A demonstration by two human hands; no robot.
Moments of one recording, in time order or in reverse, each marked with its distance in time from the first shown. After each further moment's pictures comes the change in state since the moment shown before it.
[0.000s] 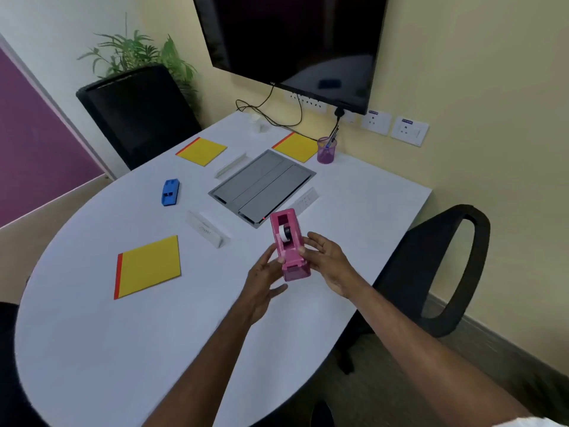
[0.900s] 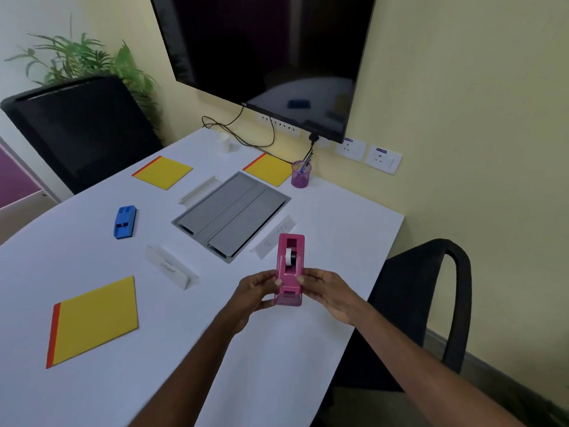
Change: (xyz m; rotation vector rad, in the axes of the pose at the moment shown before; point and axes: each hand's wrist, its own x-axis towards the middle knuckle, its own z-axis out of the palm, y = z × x) left_hand 0.102 0.042 -0.001 0.226 -0.207 -0.040; right_hand 0.044 -0.028 -0.044 0.035 0.006 0.143
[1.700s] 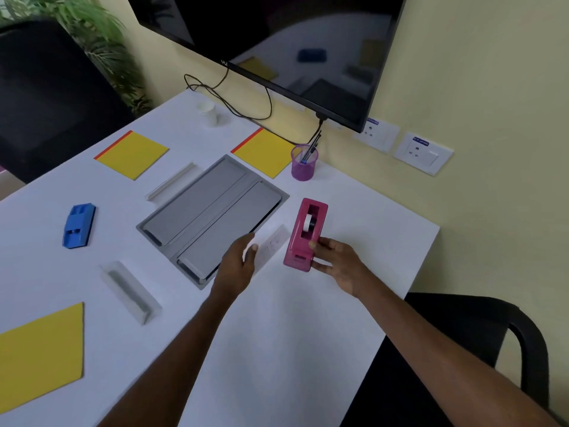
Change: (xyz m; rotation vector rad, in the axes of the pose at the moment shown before) left_hand 0.225 0.041 -0.010 0.582 0.372 0.198; right_hand 0.205 -0.081 -0.127 0.081 0.138 0.056
